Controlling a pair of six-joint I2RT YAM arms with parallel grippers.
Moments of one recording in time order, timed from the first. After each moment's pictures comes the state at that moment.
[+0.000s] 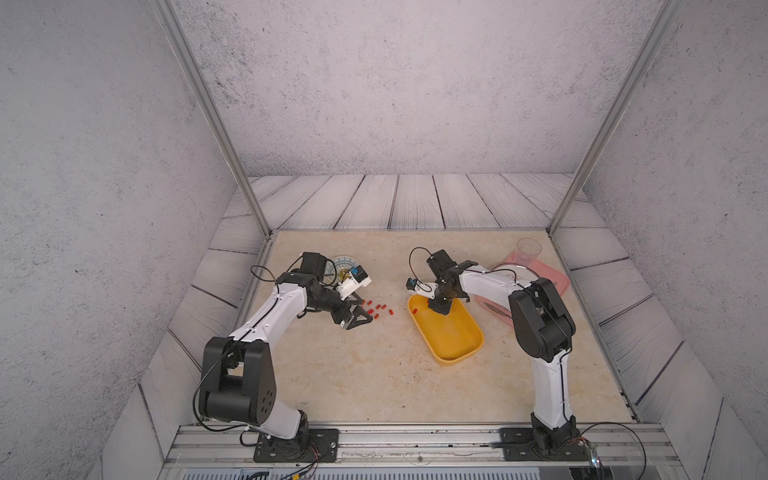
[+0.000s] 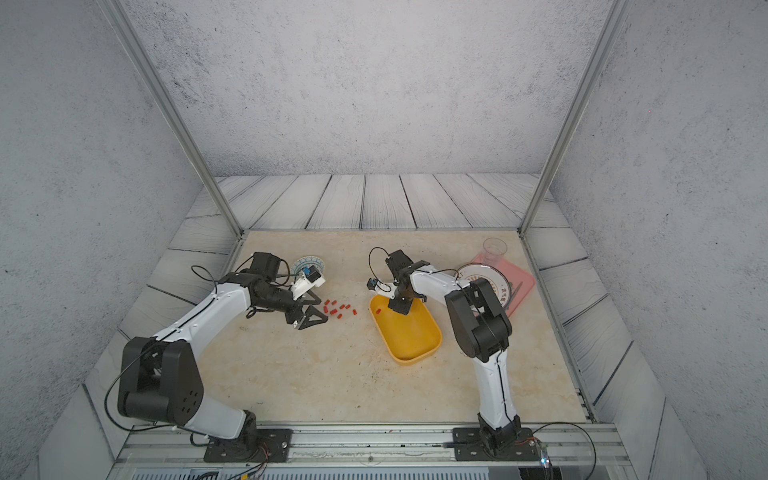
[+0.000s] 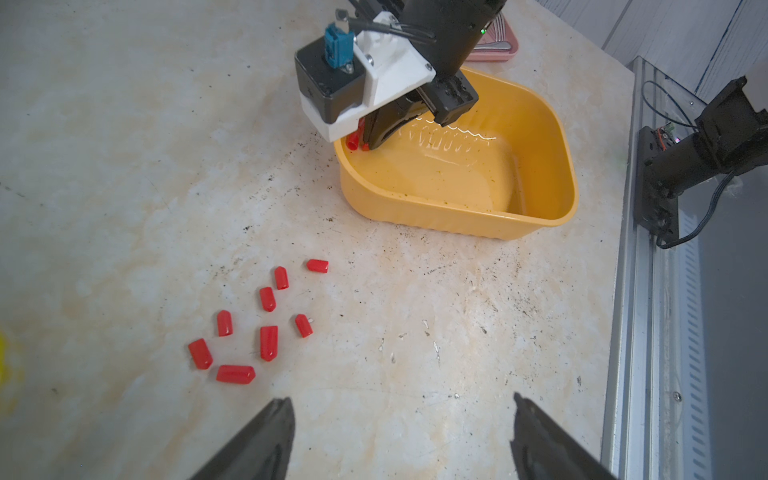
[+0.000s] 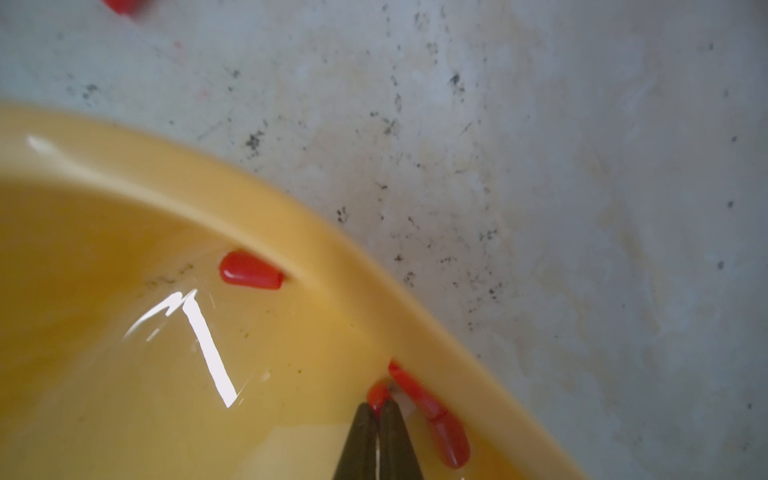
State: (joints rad) left arm -0.16 1.51 1.09 -0.79 0.80 0.75; right arm 0.54 2.08 1.51 -0.70 -0.11 -0.70
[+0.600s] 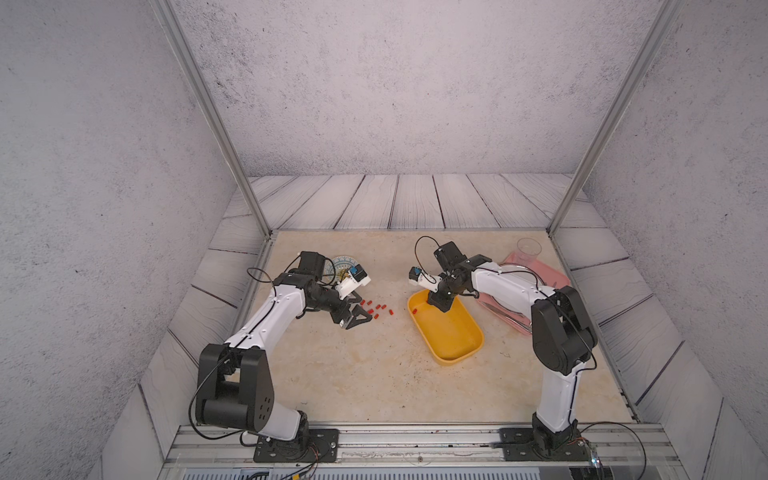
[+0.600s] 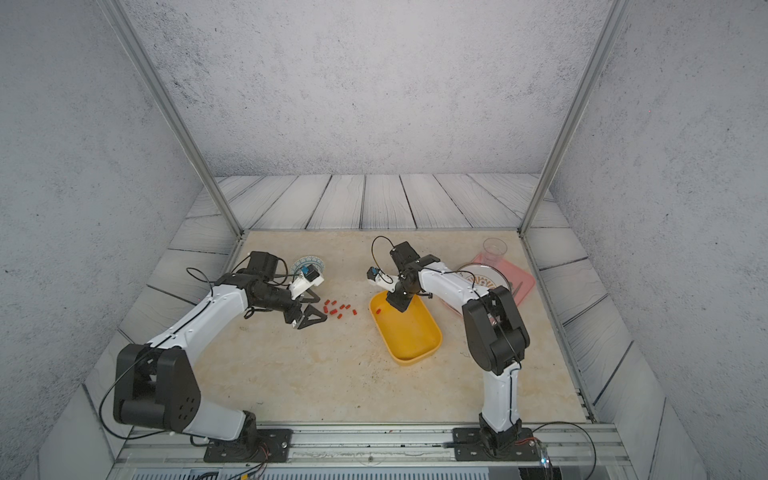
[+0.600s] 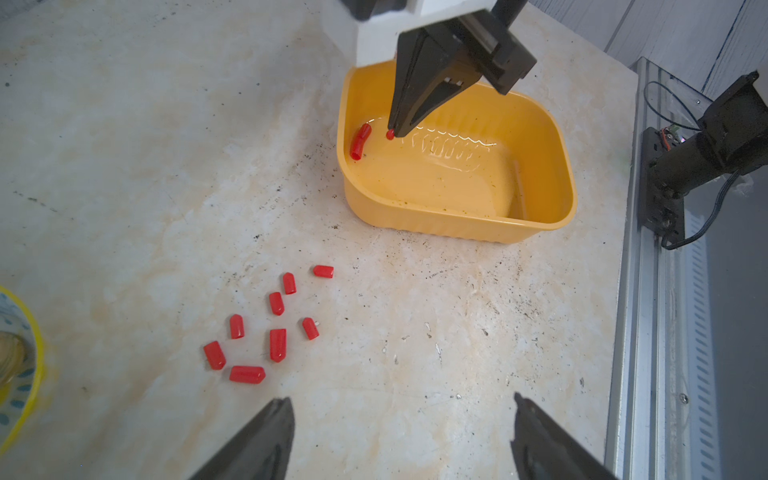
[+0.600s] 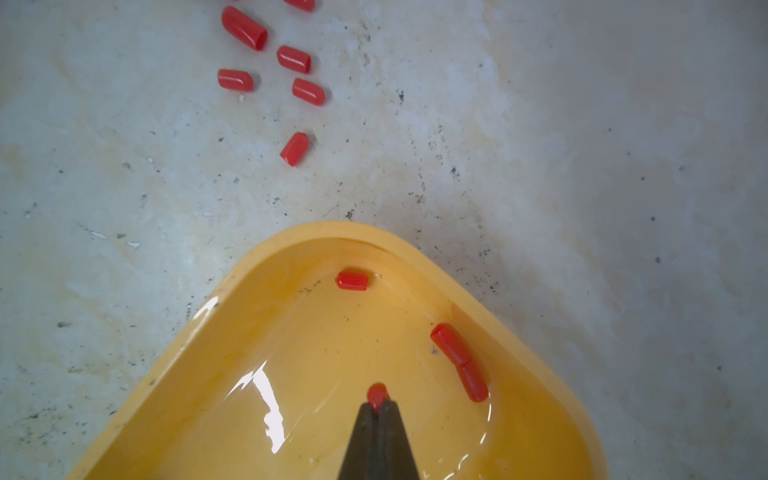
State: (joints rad) left arm -0.16 1.48 1.09 -0.79 0.79 0.74; right arm 0.53 1.90 1.47 -0.75 -0.28 -0.58
